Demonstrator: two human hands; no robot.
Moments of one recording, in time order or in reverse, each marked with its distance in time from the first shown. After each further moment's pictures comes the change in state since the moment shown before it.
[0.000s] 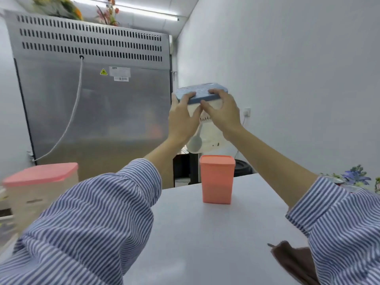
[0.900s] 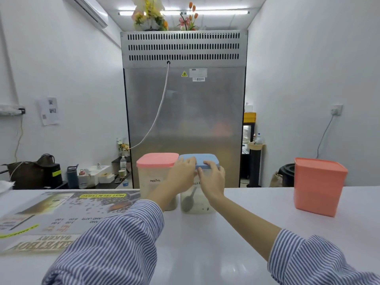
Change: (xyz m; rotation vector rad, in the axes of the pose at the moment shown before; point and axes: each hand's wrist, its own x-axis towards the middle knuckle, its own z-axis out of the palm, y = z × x) left_hand -0.105 -0.186 -0.227 0.864 -0.578 -0.152; right_hand -0.187 -0.038 0.276 0.201 -0.304 0.304
